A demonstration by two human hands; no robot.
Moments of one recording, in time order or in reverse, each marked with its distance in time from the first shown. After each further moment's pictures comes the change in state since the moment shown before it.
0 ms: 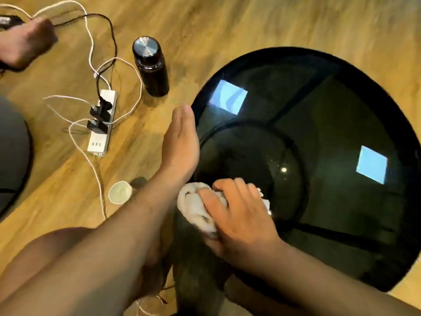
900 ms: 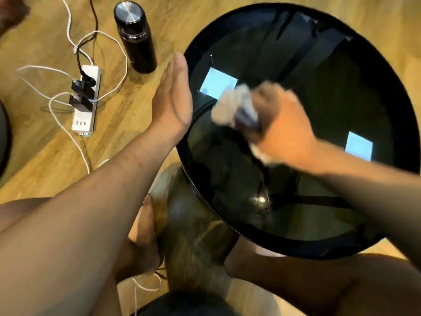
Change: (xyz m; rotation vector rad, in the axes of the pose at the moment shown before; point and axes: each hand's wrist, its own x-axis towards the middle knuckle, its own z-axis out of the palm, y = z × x) left_hand -0.001 -0.013 0.003 -0.154 -0.087 0.095; right_hand 0.024 0.086 -0.017 -0.141 0.027 0.140
